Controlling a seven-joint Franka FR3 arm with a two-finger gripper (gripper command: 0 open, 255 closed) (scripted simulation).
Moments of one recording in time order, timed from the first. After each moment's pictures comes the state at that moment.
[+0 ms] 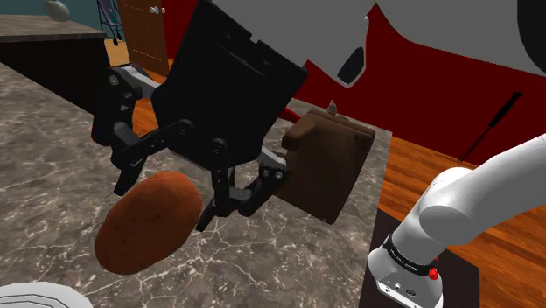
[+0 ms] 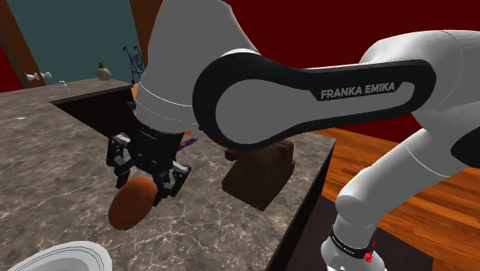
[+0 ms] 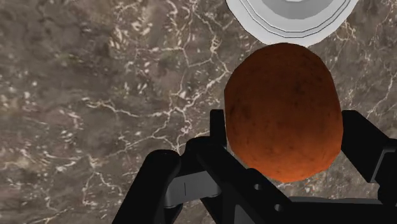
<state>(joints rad) -0.08 -0.42 0.98 -1.87 0.37 2.08 1.77</state>
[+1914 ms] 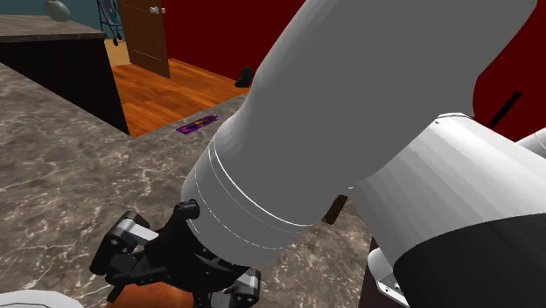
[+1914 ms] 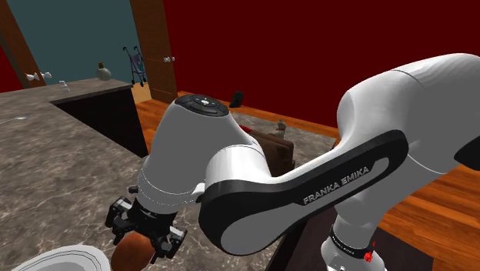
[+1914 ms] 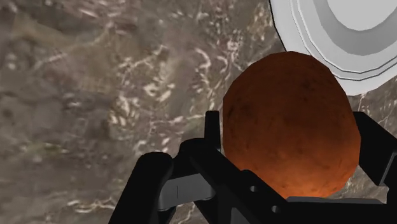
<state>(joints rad) -0.14 -0.37 1.20 -2.10 0.35 2.43 1.86</state>
